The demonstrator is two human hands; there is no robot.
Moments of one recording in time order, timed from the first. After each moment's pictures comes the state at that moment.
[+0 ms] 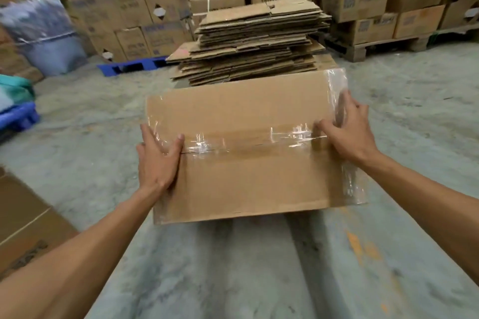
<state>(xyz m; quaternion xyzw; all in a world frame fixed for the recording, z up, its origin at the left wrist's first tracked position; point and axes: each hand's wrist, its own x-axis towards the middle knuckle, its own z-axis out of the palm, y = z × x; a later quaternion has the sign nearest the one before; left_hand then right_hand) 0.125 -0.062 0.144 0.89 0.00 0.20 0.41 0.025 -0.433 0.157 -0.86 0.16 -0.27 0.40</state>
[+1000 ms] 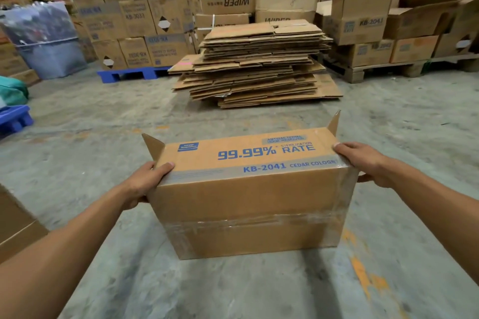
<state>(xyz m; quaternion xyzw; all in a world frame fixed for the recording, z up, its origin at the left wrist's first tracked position) 0.177 -0.014 0.138 0.86 0.05 -0.14 0.48 0.042 -0.458 0.159 -0.81 0.28 -0.01 0.52</state>
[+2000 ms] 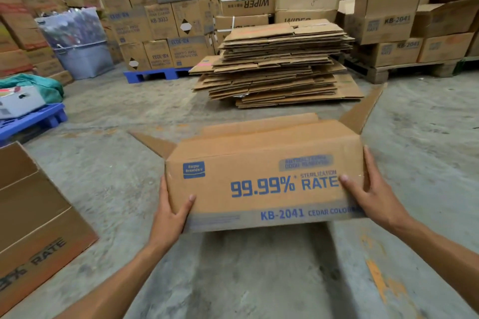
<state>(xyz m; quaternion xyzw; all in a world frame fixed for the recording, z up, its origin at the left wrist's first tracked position) 0.084 -0.013 0.071 0.85 -0.03 0.11 0.51 -0.009 -0.426 0.097 -0.85 0.10 -0.19 0.49</state>
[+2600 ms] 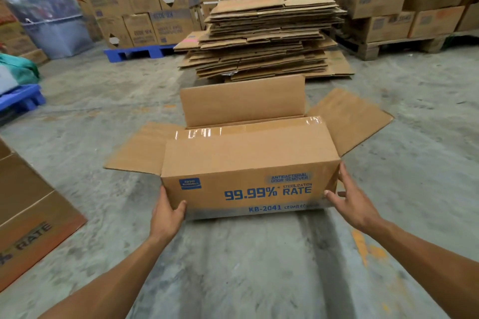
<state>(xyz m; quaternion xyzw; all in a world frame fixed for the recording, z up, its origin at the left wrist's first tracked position) 0.094 -0.005 -0.003 0.89 0.03 0.03 0.44 -0.017 -0.424 0.012 -0.90 0.14 -0.07 0.41</state>
